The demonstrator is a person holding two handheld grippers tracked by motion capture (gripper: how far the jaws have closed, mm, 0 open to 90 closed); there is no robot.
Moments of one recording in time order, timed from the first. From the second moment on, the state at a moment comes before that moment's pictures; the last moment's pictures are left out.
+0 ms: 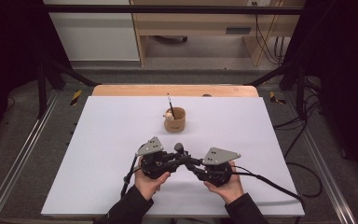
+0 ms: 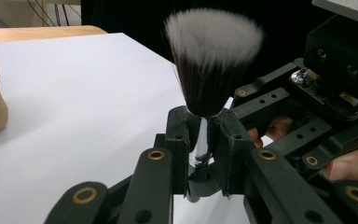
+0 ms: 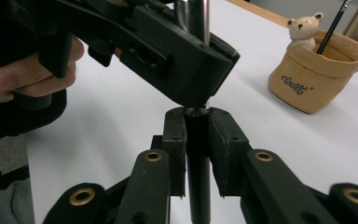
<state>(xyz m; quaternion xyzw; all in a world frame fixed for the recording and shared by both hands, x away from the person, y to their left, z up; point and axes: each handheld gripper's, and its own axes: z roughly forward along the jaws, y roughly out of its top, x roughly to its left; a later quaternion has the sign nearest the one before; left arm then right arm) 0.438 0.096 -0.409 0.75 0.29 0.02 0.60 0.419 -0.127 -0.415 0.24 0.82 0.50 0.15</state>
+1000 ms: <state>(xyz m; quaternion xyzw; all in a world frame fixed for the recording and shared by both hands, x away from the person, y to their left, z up) 0.437 0.137 -0.390 0.76 0.29 0.09 0.57 0.426 -0.137 -0.411 0.28 0.80 0.50 0.16</state>
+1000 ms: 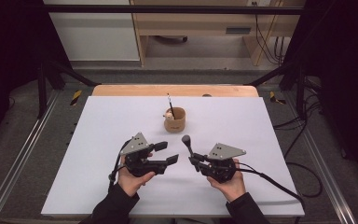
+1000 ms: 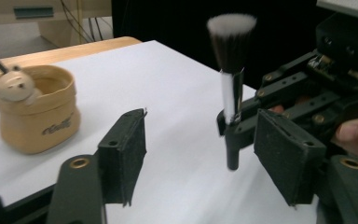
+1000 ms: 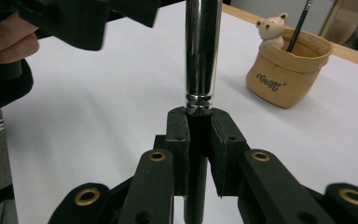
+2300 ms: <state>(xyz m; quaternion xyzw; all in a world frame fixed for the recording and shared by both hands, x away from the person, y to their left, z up) 0.433 0.211 -0.411 0.76 0.34 0.17 0.52 0.430 -0.164 -0.401 0.32 0.76 0.52 0.19</state>
